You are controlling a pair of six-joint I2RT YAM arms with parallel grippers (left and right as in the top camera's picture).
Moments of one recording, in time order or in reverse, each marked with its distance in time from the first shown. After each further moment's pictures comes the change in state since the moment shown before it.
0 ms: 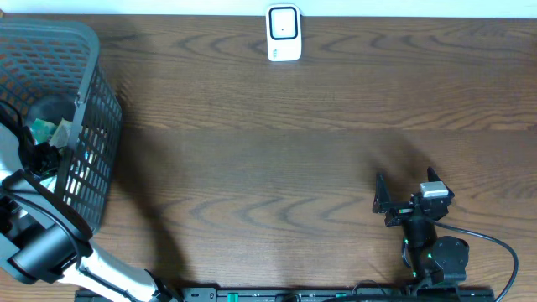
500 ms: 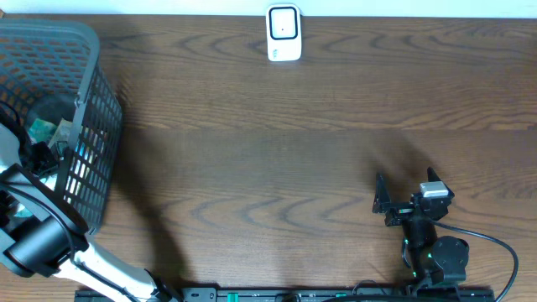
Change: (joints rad) left arm 0.010 0.049 0.001 0.095 -0.027 -0.004; right arm 0.000 0.000 0.000 0.000 0.000 0.000
